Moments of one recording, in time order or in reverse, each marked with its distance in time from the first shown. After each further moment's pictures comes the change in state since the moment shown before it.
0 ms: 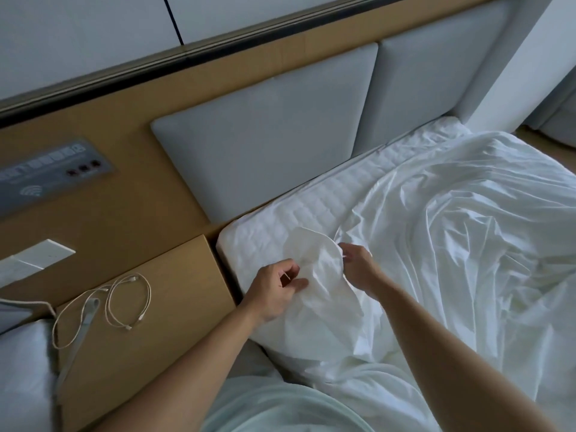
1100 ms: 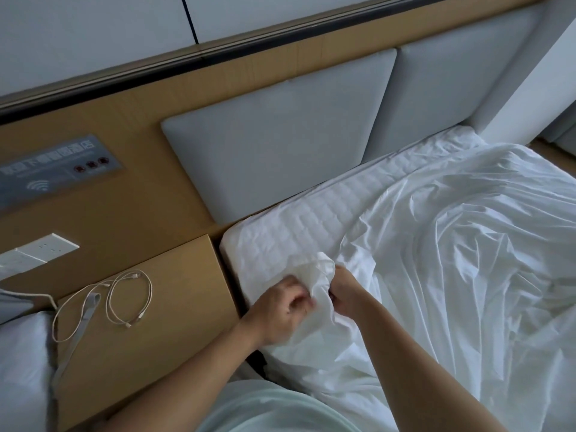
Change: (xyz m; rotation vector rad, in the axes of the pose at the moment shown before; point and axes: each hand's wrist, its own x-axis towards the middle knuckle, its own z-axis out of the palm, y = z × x) left_hand -0.005 -0.013 0.001 0.183 -0.110 0.169; right_hand 0.011 -0.018 0.050 0.581 -0.198 0.404
